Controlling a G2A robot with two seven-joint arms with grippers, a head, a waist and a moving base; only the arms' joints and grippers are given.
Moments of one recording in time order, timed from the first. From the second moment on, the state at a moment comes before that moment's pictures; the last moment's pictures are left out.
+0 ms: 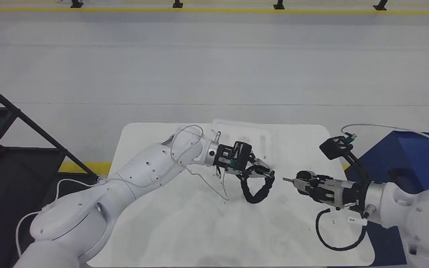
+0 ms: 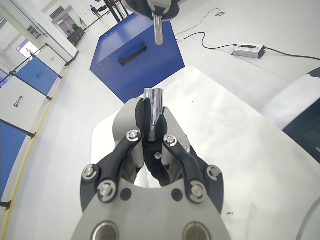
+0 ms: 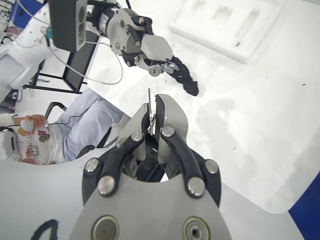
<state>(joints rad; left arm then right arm) 0.41 -1.27 -0.30 -1.04 1.61 -0.83 0.86 -1.42 -0.91 1.72 -2.35 -0.29 0.23 1.38</state>
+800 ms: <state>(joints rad) 0.39 -1.37 -0.29 -0.91 1.62 -0.91 0.91 -1.39 -0.89 1.59 -2.35 -0.42 0.27 1.32</state>
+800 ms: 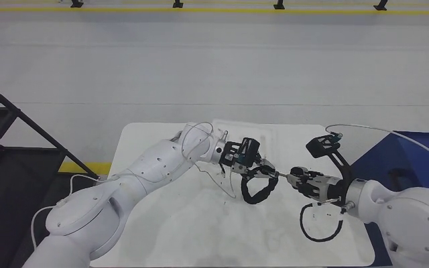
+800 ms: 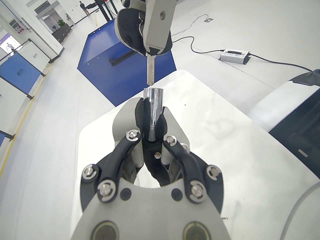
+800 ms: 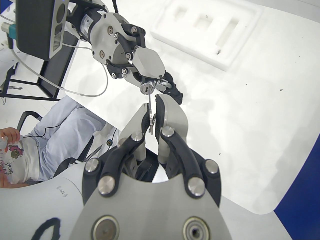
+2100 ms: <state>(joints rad) 0.38 -1.39 -0.25 -0.87 1.57 -0.92 0.90 -1.38 -0.88 1.52 -2.35 -0.48 0.33 1.28</state>
